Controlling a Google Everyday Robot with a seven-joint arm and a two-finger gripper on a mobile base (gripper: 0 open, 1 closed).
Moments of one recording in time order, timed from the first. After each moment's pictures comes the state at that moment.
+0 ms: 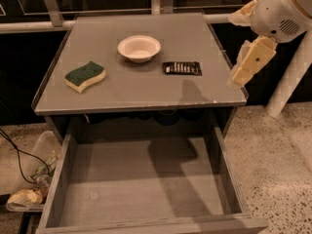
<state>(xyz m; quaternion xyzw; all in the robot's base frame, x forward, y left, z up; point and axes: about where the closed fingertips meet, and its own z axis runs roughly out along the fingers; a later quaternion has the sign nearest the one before) 0.532 -0.177 0.990 -0.62 0.73 0.04 0.30</state>
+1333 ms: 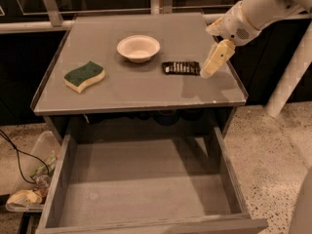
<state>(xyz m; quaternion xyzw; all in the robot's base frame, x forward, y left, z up) 0.660 -0.165 0.916 -0.59 0.74 0.11 0.31</state>
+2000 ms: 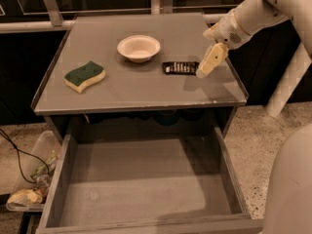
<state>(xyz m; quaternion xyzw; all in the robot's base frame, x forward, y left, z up) 0.695 -0.166 0.888 -0.58 0.74 0.12 0.31</state>
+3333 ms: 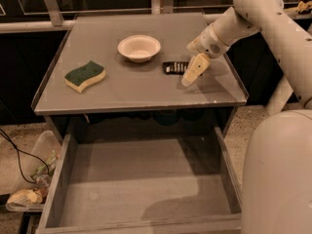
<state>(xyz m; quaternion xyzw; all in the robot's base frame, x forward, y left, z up) 0.715 -0.125 0.838 -0.59 0.74 0.16 0.28</state>
